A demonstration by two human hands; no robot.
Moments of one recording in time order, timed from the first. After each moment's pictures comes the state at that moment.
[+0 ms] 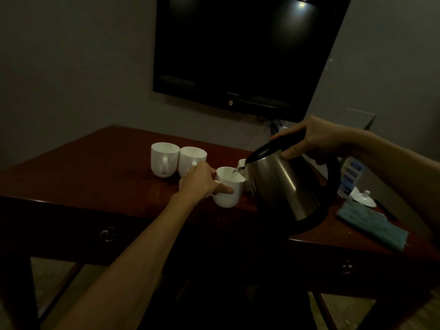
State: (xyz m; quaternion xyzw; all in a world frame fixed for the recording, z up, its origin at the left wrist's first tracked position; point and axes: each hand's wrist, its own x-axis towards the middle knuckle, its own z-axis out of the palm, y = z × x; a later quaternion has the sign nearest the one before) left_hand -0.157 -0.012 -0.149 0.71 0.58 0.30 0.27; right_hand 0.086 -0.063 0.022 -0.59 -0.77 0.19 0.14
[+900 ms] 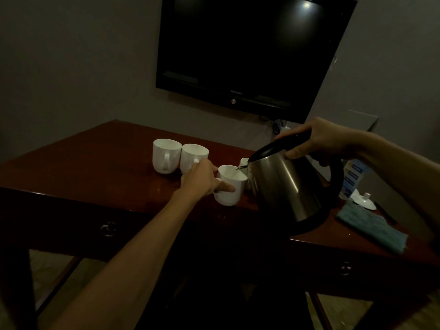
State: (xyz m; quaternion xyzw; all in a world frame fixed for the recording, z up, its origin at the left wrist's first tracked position) left_hand -0.157 -0.004 -0.154 0.70 0.59 0.30 0.27; right_hand 0.085 -0.067 0.024 -0.59 -0.77 0.21 0.14
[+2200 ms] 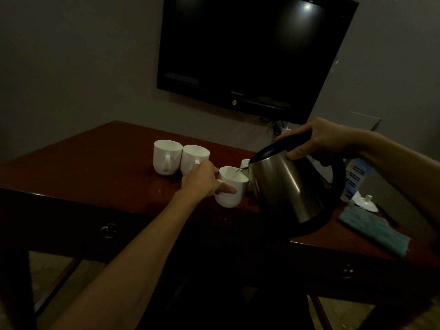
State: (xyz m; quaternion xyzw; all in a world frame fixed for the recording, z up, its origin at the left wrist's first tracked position) left_hand -0.157 -0.002 -0.154 0.71 0.59 0.30 0.27; right_hand 0.086 -0.059 0.026 -0.60 -0.76 0.22 0.13
